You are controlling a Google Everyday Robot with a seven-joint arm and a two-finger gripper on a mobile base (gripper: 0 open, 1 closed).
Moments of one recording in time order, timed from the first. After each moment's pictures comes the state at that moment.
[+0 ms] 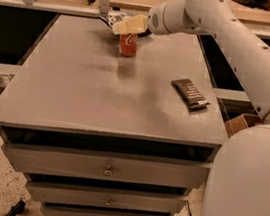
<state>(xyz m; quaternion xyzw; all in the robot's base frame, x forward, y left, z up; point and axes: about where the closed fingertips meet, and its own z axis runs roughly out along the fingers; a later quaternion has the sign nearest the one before) 0.807 0.021 0.918 -0.32 0.80 0.24 0.46</state>
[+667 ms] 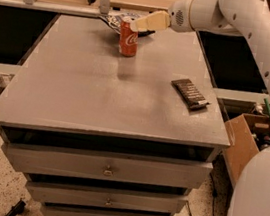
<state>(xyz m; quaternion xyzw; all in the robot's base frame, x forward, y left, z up) 0.781 -0.024 0.950 -0.36 0.76 0.27 0.48</state>
